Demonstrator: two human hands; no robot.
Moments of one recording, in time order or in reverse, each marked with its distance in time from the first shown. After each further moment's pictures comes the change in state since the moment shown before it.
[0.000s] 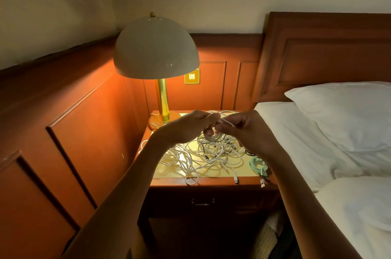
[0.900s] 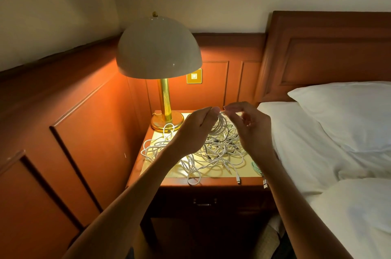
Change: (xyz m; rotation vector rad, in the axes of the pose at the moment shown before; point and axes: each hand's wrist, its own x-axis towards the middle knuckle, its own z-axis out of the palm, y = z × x) left_hand -0.002 -0.015 0.026 0.102 0.420 0.235; right_hand 0.005 0.021 0.019 -0.214 0.483 -0.234
